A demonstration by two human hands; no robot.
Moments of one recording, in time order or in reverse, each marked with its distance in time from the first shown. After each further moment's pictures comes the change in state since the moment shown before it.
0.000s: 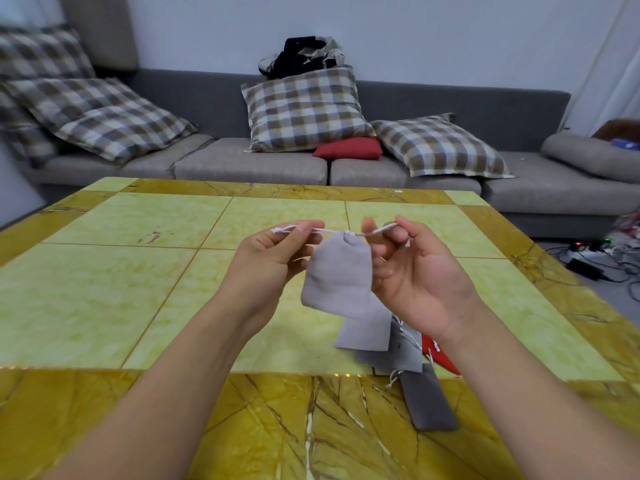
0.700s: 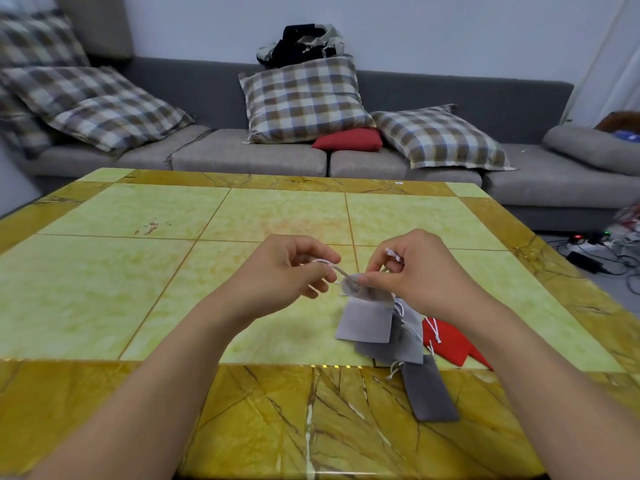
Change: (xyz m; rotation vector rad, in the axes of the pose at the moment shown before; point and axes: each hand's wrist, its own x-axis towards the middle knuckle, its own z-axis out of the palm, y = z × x) left_hand -0.007 -0.001 -0.004 0.577 -0.207 -0.051; right_hand 0.001 -0.006 -0.024 -1.777 0.160 -0.376
